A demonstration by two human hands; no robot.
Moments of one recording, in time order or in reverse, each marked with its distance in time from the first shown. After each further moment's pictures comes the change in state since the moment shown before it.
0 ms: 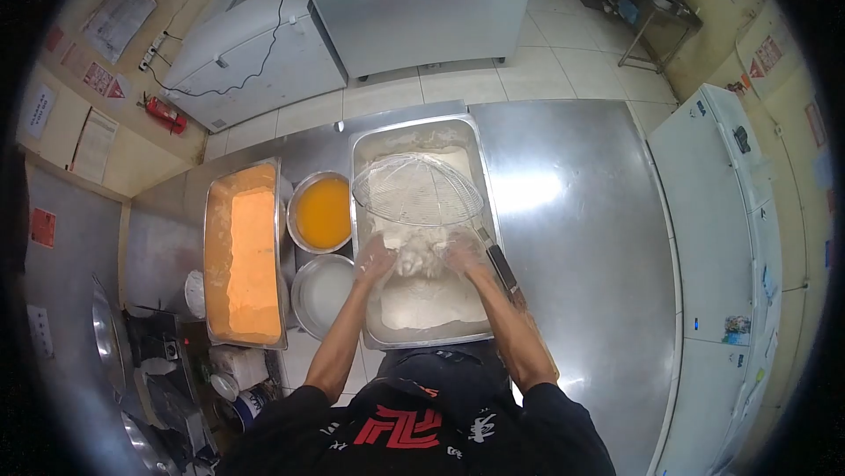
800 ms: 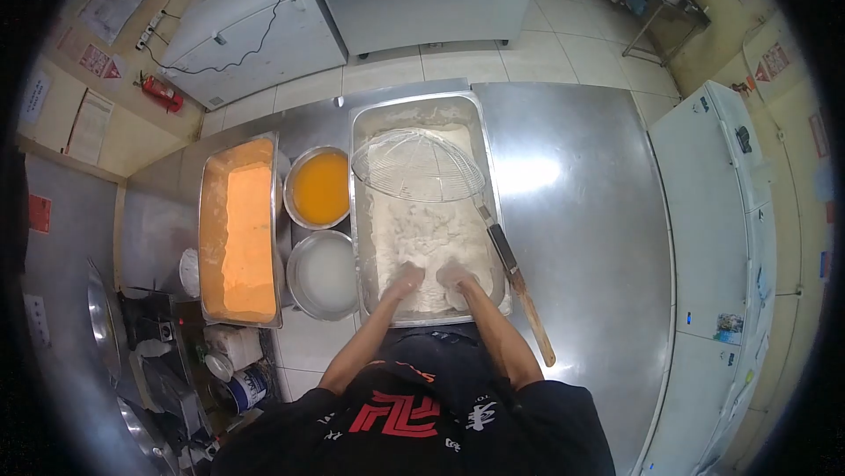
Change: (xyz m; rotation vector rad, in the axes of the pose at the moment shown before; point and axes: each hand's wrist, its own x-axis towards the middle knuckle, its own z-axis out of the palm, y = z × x) left_hand -0.067 -0.061 0.153 0.105 -0.685 -0.156; right_hand -0.076 0.013 0.086 -0.384 -0.488 -0.446
